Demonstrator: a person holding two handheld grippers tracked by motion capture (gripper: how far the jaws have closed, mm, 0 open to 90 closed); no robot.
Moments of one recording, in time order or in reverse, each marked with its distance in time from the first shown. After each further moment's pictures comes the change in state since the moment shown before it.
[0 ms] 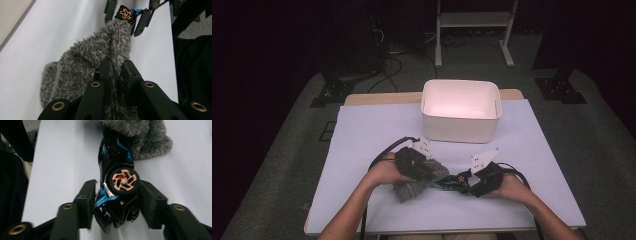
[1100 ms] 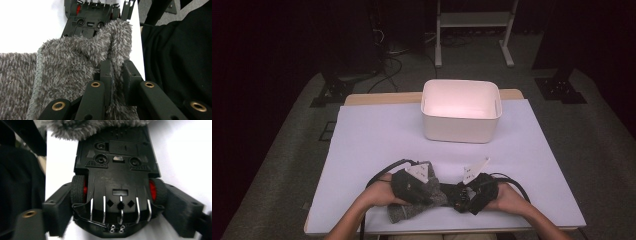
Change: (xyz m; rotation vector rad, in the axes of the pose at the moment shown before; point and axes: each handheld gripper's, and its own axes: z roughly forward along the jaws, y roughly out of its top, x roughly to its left) left arm -0.038 -0.032 0.016 0.005 -0.126 0.033; right arm 0.023 -0.008 0.025 0.108 0.062 0.086
